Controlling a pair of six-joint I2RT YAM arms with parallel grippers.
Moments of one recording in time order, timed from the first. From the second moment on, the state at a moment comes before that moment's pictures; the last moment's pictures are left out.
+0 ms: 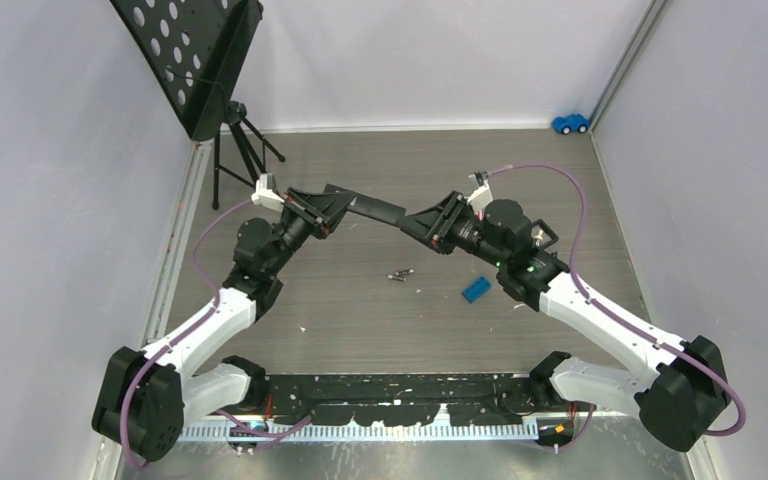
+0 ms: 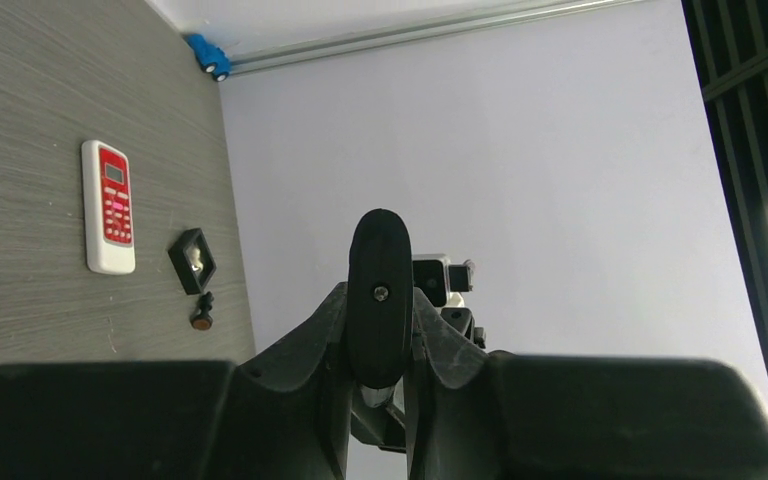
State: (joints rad) left arm -0.40 1.07 0.54 0.68 0.22 -1.46; right arm 0.64 1.09 0.77 0.17 -0.22 1.20
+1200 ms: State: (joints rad) left arm -0.39 1.04 0.57 0.40 0.37 -1.08; right arm 0.64 1.08 0.78 0.02 -0.27 0.97
